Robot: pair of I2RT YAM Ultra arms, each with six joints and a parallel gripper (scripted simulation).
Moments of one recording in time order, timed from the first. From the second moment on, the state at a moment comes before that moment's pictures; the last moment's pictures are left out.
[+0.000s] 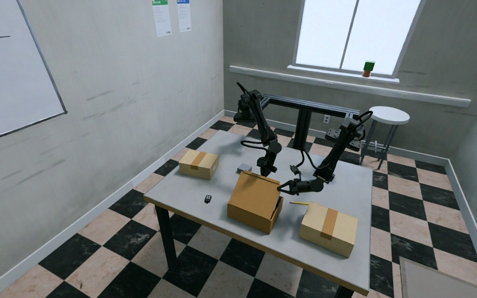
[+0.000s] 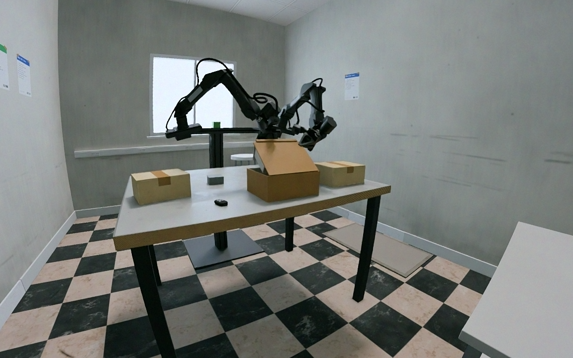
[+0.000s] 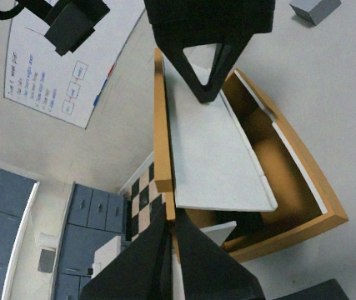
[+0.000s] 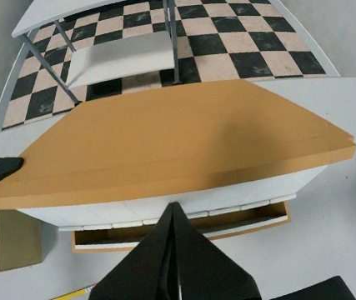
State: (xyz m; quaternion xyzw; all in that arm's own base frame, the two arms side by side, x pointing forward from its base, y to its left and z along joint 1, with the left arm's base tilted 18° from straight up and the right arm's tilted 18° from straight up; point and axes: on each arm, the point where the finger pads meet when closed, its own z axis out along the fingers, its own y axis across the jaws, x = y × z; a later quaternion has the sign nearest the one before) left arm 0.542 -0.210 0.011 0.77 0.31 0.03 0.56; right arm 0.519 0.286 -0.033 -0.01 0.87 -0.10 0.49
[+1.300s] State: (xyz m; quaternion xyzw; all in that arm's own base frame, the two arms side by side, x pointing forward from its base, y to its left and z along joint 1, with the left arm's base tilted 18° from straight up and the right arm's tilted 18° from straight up) left arm 0.531 -0.203 -0.021 0.77 0.22 0.10 0.59; right arm 0.515 0.279 -0.070 -0.01 0.87 -0.10 0.48
